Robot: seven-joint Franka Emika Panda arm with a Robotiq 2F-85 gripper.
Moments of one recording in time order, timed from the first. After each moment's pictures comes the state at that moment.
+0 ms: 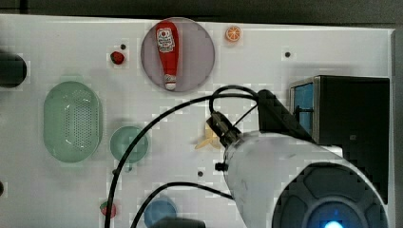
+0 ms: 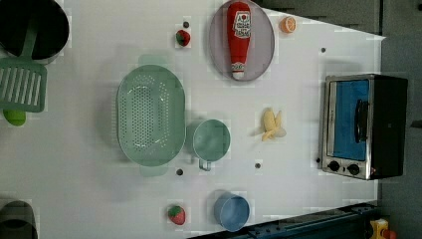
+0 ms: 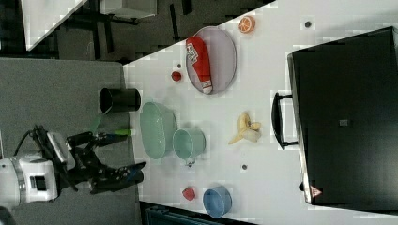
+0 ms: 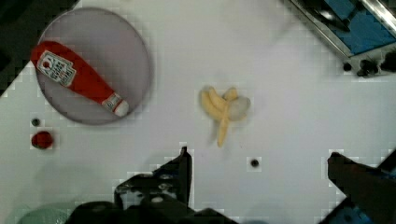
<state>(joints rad) -0.04 -0.35 -0.06 -2.00 0.00 0.15 -0.05</state>
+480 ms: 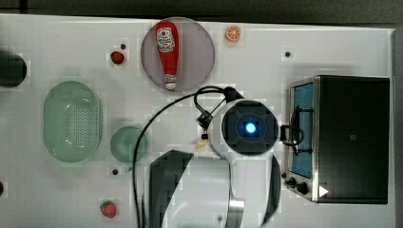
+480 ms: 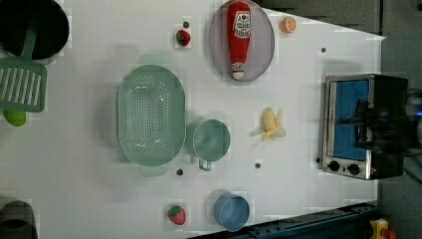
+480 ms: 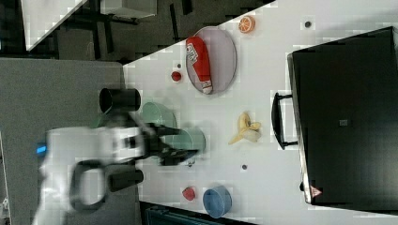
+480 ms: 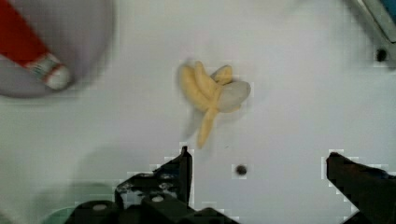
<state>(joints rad) -0.03 -0.15 -0.05 -2.28 -0.01 0.45 -0.16</state>
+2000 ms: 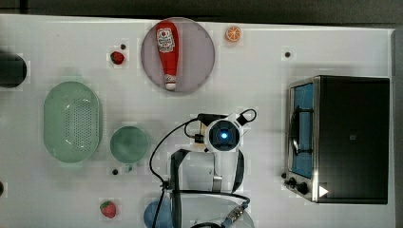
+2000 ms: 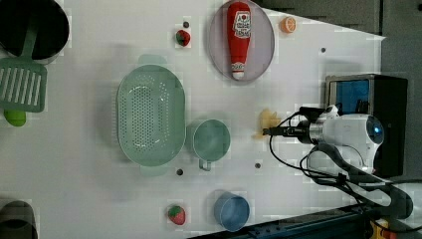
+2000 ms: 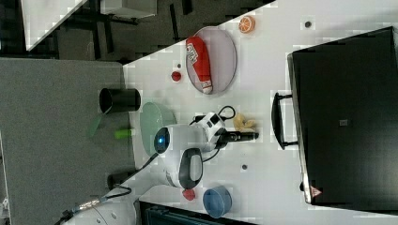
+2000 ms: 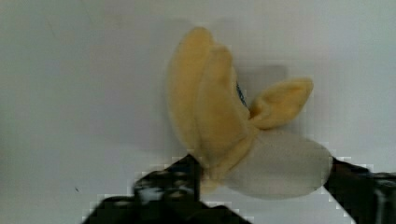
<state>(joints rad) -0.04 0.37 -0.04 -2.47 -0.02 1.20 -0.79</state>
